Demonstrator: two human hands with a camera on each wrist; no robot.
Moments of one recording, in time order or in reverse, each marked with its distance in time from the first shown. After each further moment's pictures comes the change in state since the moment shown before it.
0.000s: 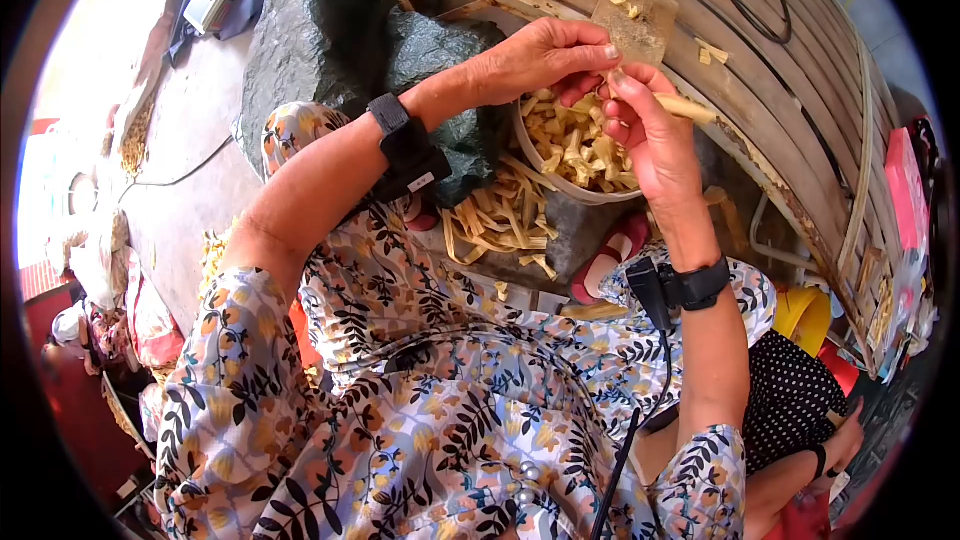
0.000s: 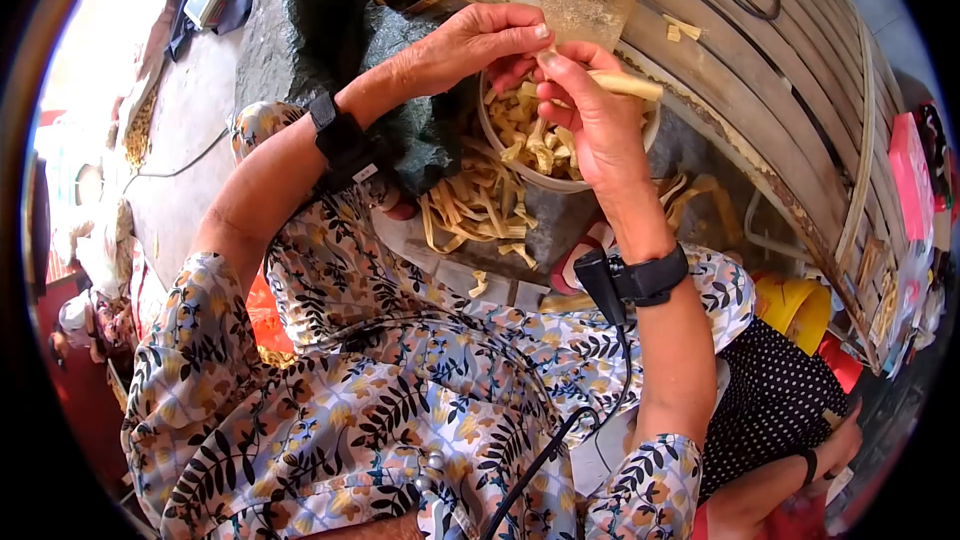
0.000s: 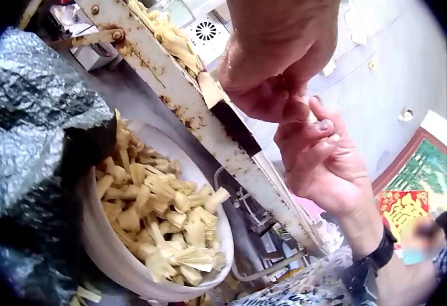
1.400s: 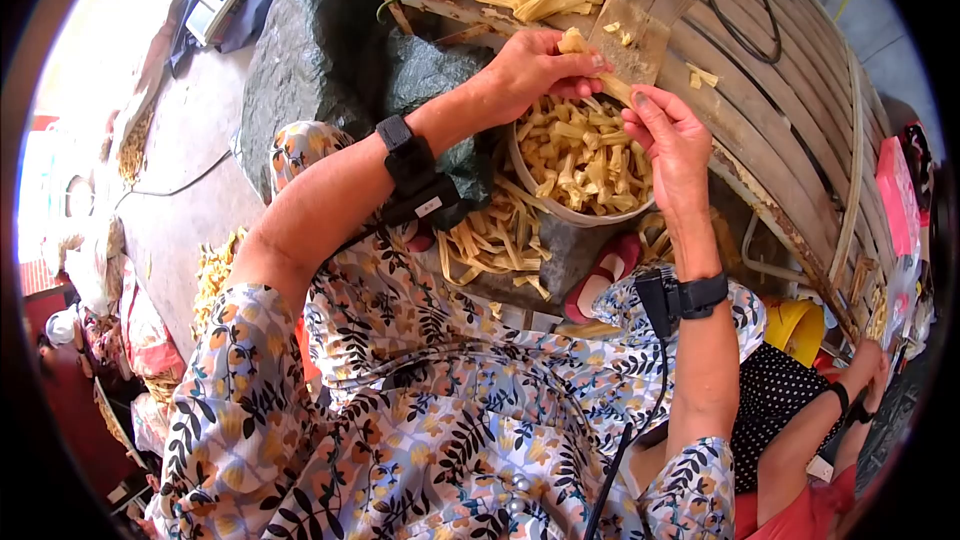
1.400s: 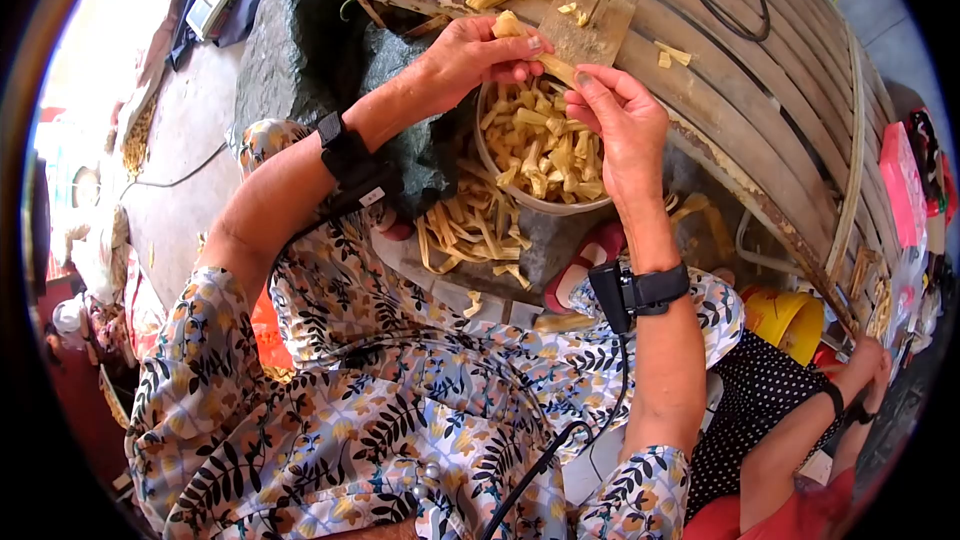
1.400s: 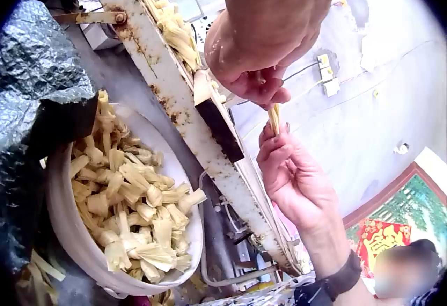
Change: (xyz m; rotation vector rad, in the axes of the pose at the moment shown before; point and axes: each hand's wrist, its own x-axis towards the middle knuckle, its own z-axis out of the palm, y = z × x) left_hand 0.012 -0.013 -0.008 -0.348 0.230 -0.064; right_hand 0.012 -0.009 -0.021 -0.172 0.123 -0.193
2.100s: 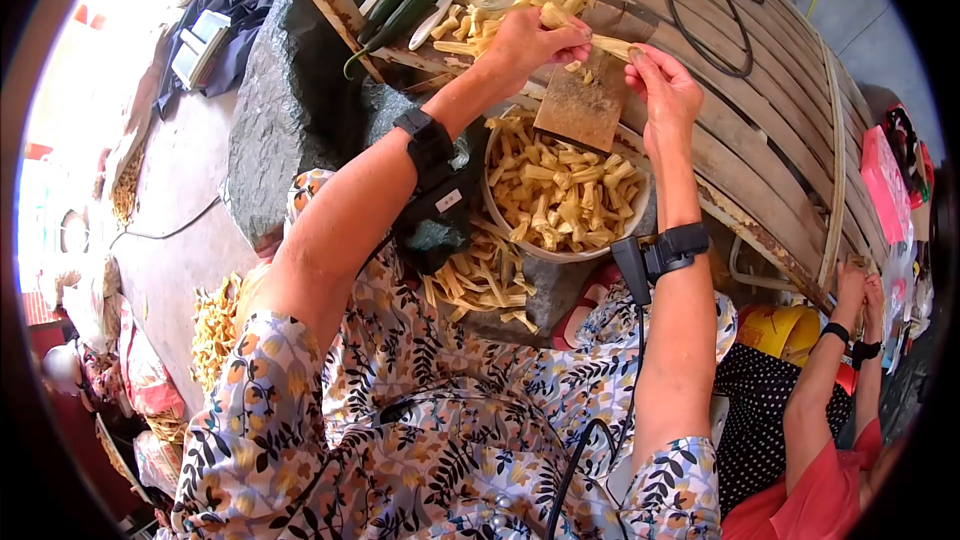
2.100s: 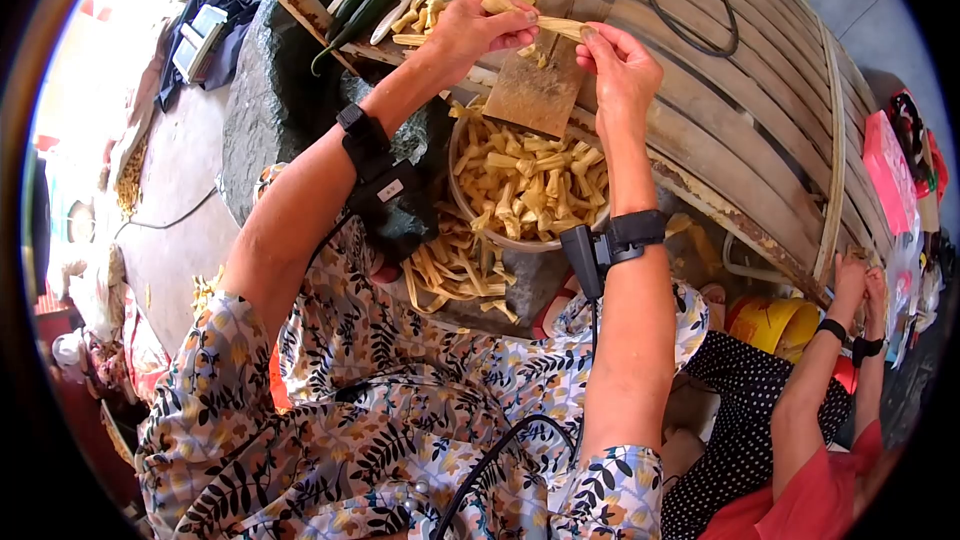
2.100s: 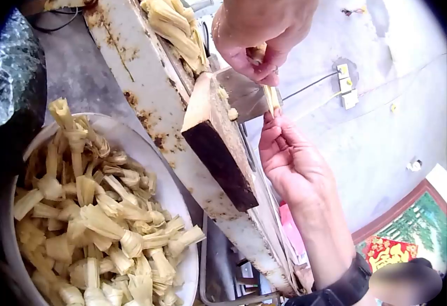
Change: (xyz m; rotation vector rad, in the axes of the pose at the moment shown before) left_hand 0.084 0.025 -0.005 0.075 0.128 0.205; right_hand 0.095 -0.020 -0.007 -0.064 0.287 -0.230
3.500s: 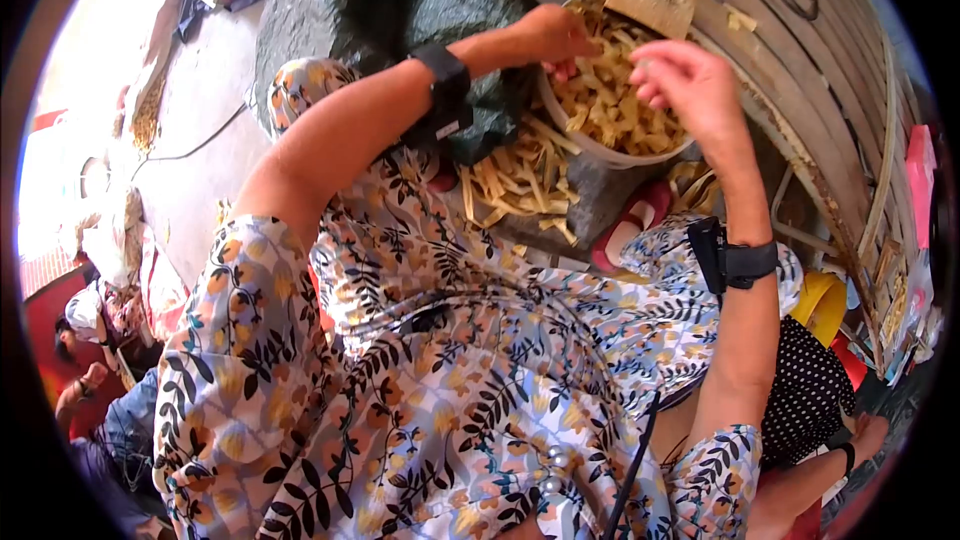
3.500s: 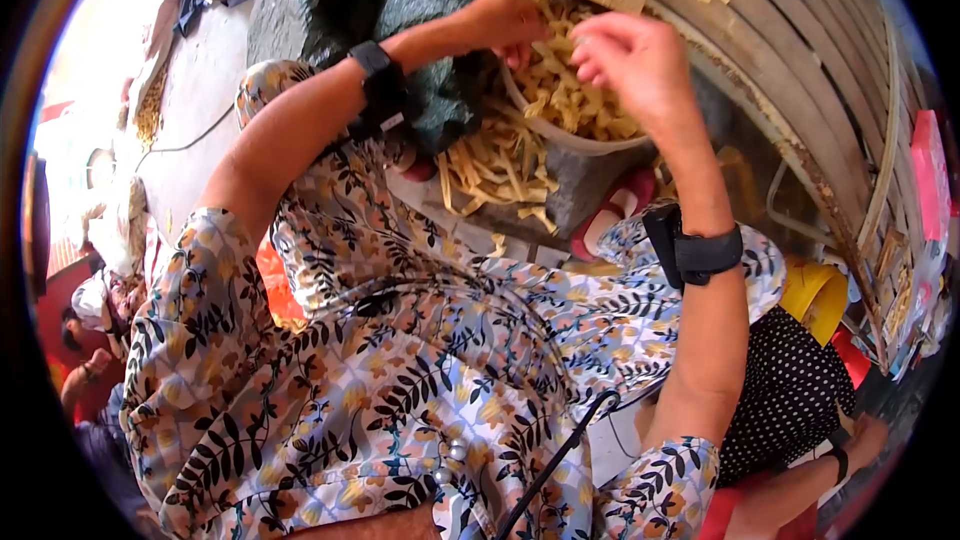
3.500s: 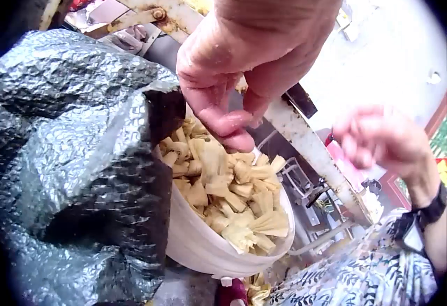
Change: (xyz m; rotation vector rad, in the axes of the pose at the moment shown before) left_hand -0.091 -0.070 -0.024 0.739 -0.271 -0.466; right_hand -0.103 -0.005 -0.023 -0.445 -0.676 0.194
